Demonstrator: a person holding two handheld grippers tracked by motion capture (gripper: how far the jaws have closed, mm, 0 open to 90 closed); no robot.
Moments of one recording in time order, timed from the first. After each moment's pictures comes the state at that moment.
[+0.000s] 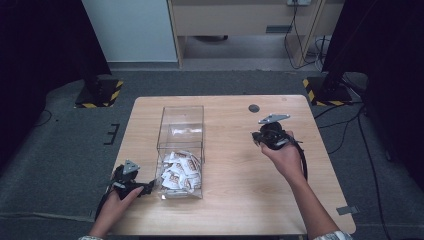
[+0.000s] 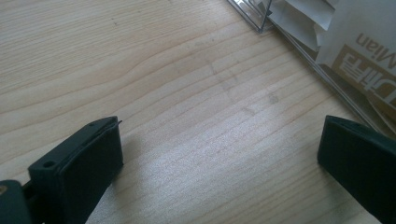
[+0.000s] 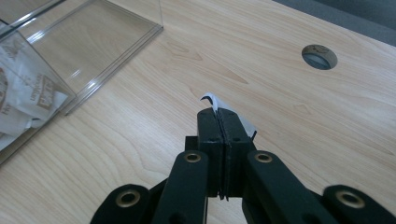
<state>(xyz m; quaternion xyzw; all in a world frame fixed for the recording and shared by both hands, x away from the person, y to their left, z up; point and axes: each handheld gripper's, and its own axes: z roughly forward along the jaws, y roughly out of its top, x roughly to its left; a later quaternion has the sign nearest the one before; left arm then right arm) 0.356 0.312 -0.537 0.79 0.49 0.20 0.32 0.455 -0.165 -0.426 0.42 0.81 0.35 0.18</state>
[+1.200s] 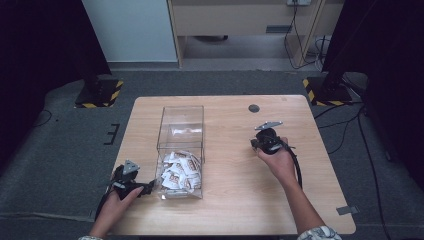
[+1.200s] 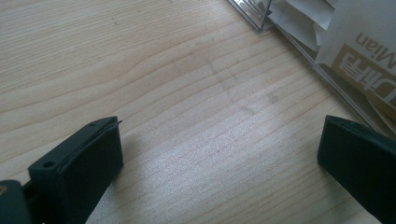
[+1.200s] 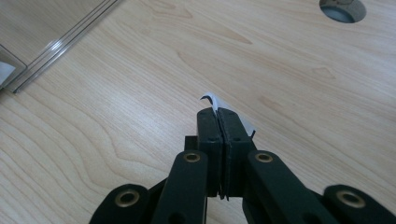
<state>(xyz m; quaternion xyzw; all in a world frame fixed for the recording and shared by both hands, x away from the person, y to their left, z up) 0.355 0.312 -0.537 0.79 0.49 0.20 0.32 0.470 -0.161 -0.477 0.44 0.82 0.32 0.17</state>
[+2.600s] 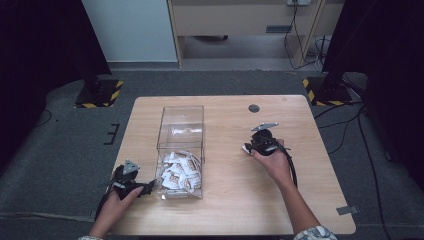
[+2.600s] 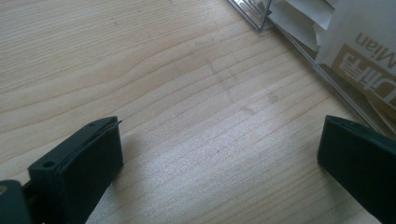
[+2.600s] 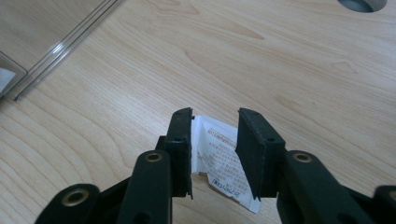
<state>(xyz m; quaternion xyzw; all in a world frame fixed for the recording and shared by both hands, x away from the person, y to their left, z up) 0.355 0.312 -0.537 0.79 0.49 0.20 0.32 0.472 -0.151 -0.486 0.46 0.81 0.33 0.16</state>
